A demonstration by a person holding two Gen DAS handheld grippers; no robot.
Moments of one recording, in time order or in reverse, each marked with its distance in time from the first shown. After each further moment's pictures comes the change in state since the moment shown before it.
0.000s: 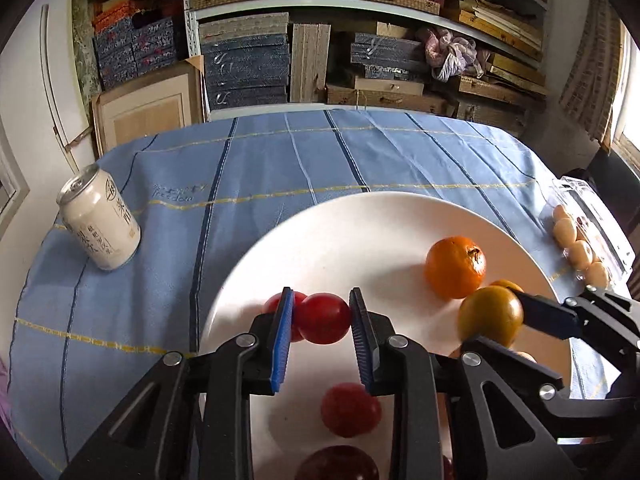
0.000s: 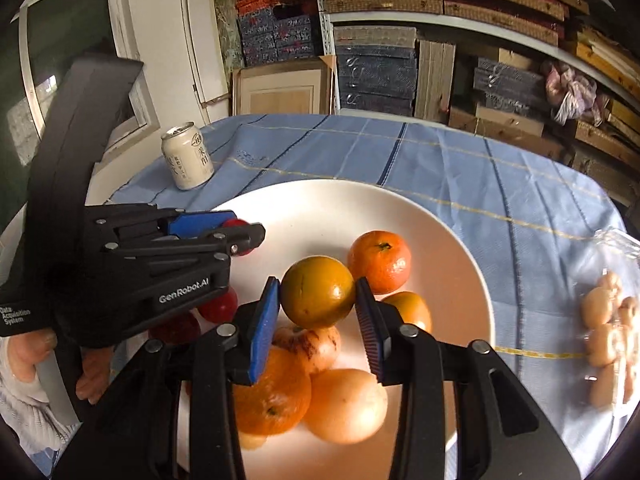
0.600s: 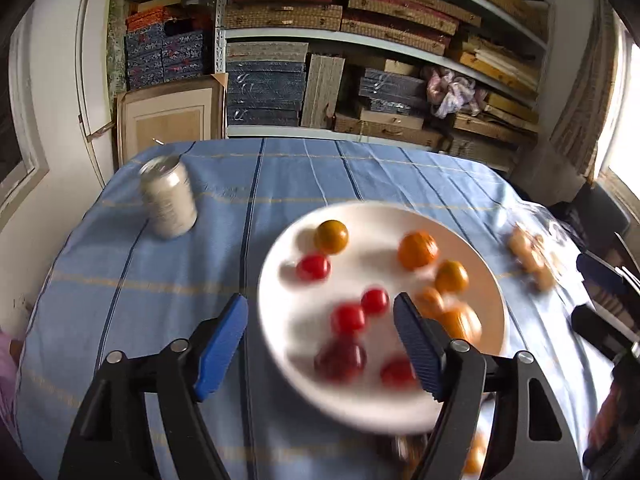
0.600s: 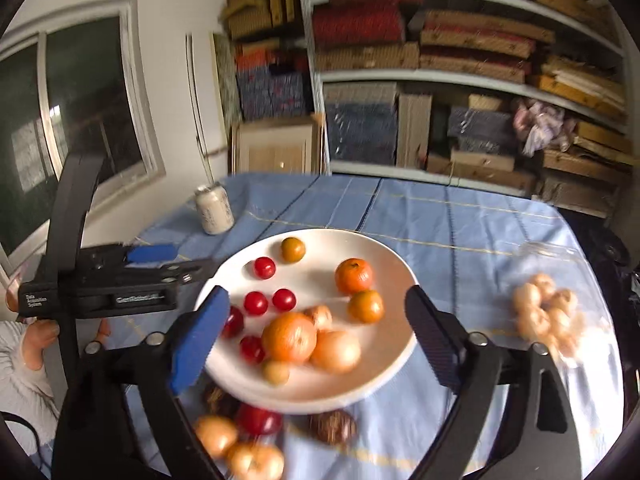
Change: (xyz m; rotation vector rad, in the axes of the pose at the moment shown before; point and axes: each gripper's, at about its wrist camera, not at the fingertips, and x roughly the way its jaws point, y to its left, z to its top) left arm -0.123 0.018 -0.058 -0.087 -0.095 -0.033; right arm -0.145 0.013 -0.040 0.023 -0.216 -0.040
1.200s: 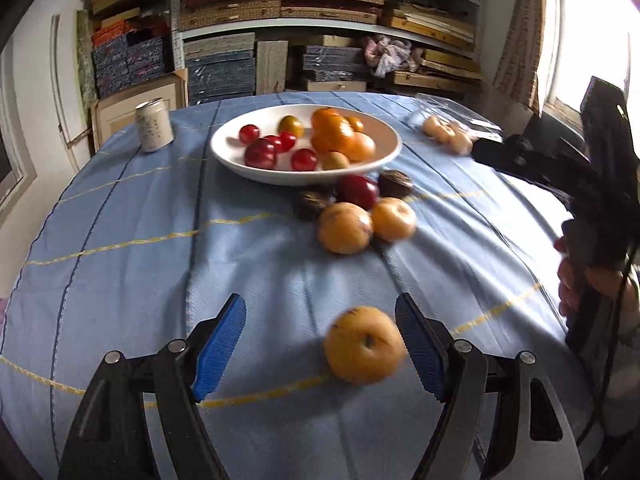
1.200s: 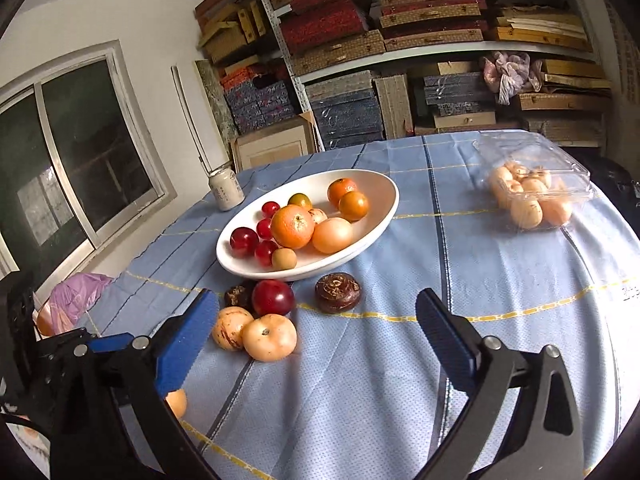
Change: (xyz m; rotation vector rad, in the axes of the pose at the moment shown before) left arm -0.084 -0.056 -0.176 0.179 0.034 -0.068; right arm -0.065 -0.022 -0.112 0.183 -0.019 0.055
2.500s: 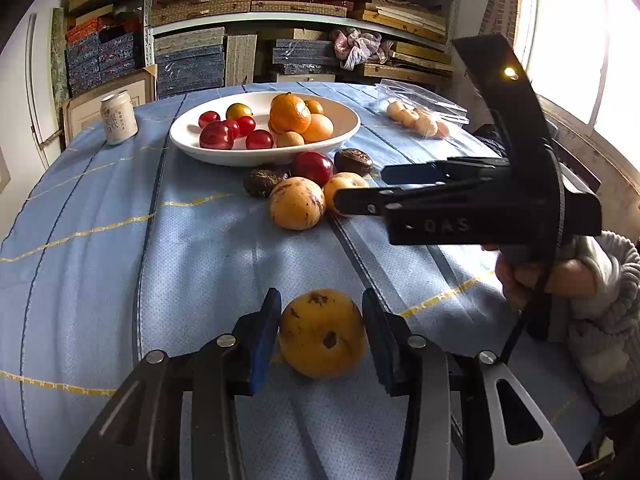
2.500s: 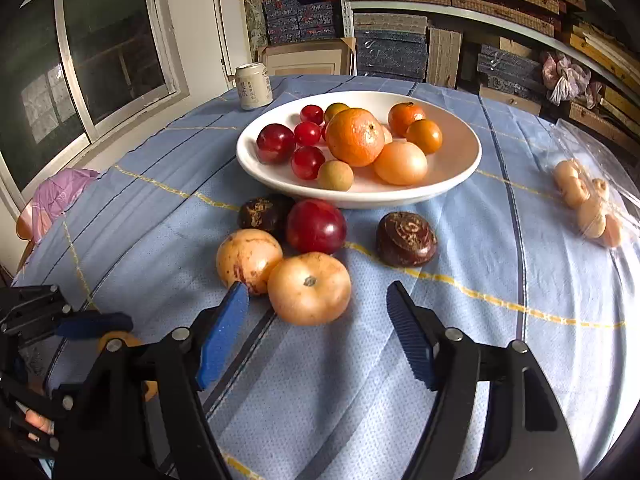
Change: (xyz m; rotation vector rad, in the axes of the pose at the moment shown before) left arm 0.011 -0.011 -0.014 0.021 0.014 -0.111; right arm 0.079 0.056 -0.019 -0.241 0.288 -0.024
